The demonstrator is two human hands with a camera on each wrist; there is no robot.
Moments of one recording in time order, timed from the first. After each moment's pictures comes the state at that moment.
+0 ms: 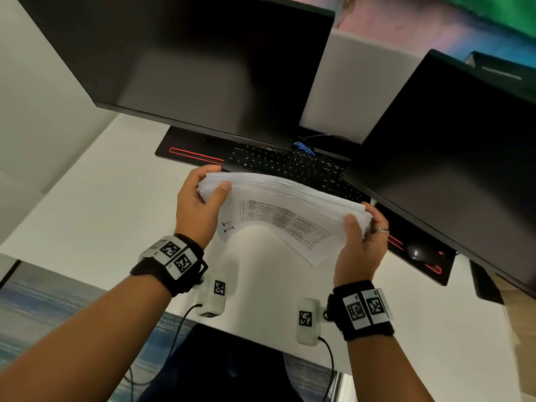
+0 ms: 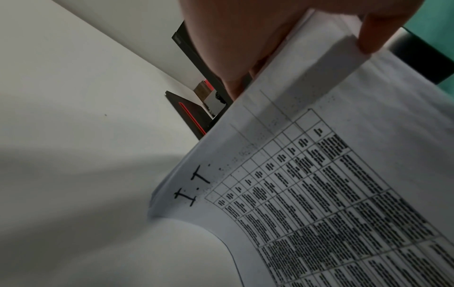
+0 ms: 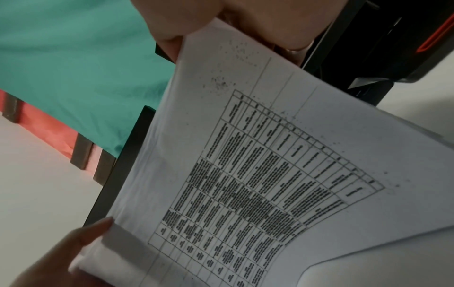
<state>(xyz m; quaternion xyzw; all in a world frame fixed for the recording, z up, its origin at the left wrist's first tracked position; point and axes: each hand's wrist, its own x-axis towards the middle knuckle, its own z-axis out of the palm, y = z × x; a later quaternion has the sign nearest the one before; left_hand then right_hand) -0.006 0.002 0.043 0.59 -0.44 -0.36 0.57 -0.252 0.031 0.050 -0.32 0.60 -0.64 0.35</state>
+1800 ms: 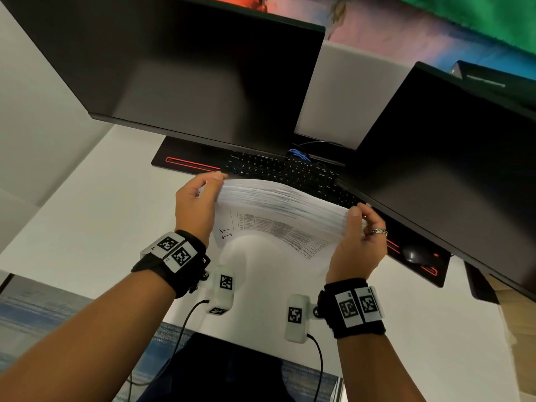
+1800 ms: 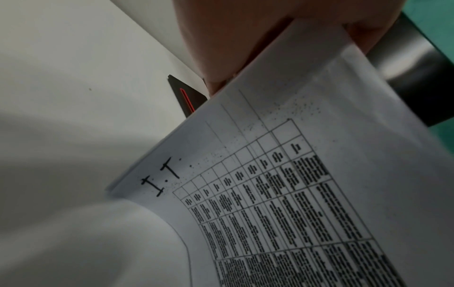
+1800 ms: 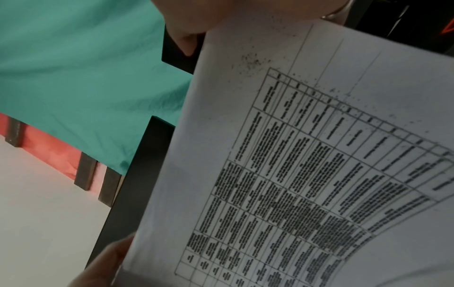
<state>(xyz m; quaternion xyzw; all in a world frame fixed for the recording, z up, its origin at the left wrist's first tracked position) -0.011 -0.019 0.057 0.62 -0.37 -0.39 0.57 -0.236 0.018 0.062 -0.25 0.63 -0.68 0.28</state>
